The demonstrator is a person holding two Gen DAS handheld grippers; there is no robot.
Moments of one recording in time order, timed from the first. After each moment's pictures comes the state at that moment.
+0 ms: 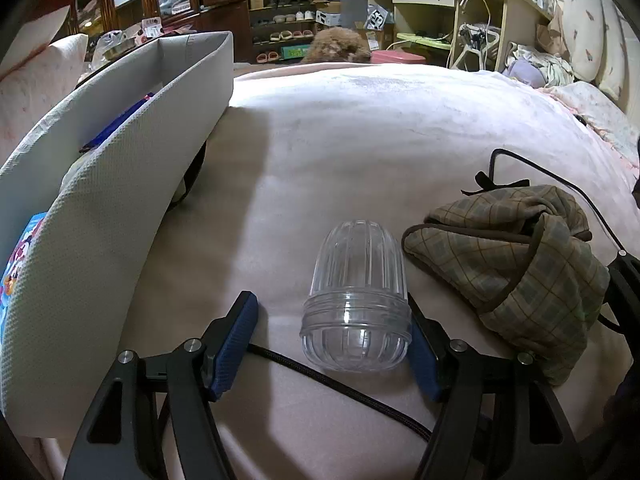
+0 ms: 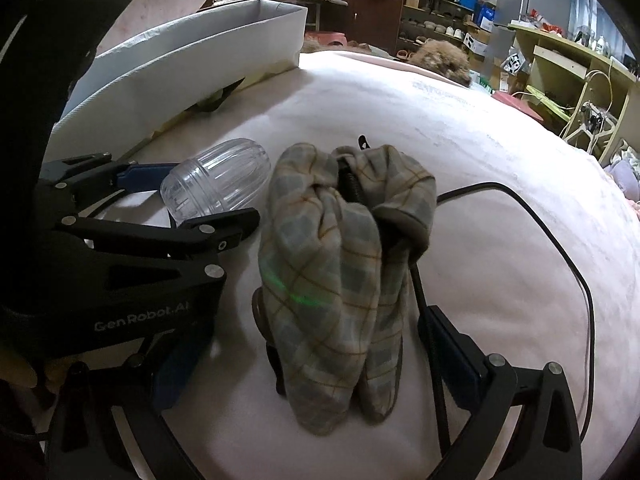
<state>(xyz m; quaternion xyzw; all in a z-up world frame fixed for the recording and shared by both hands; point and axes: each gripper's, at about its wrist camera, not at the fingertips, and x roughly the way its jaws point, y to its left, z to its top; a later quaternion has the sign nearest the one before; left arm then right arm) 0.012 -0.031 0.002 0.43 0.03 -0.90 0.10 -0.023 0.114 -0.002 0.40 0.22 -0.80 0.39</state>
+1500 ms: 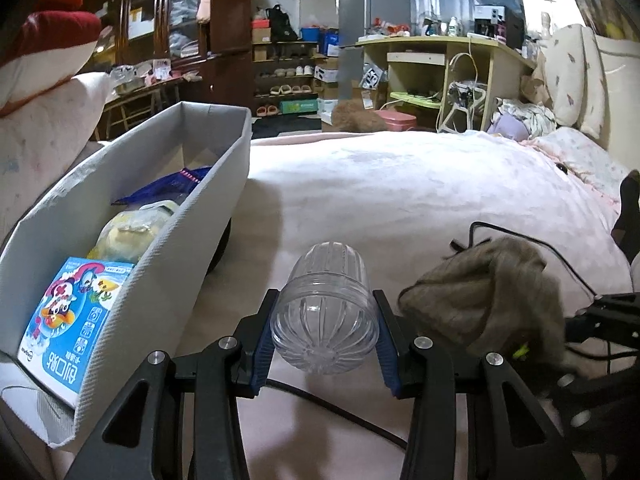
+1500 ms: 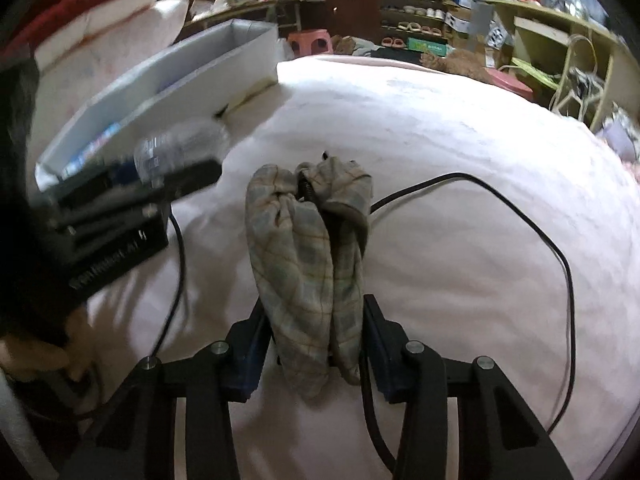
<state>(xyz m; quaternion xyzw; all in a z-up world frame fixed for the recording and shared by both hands) 0.035 -0.039 0.042 0.32 0.04 -0.94 0.10 -0.029 0.144 0.039 0.43 0.14 -0.80 0.39</state>
